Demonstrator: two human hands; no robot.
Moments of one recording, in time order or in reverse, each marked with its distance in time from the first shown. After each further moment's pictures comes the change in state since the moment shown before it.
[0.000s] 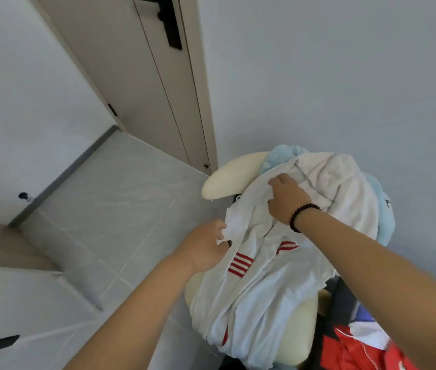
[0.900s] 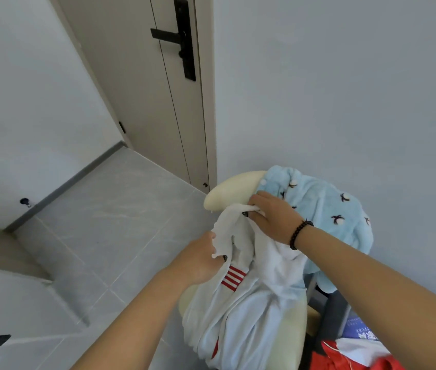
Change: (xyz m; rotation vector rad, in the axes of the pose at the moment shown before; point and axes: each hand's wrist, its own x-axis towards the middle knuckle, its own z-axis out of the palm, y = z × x) left_hand -0.039 -0.004 0.005 -0.017 0.037 -0.040; right_hand -0.066 -0.034 -0.045 0.229 0.134 -0.487
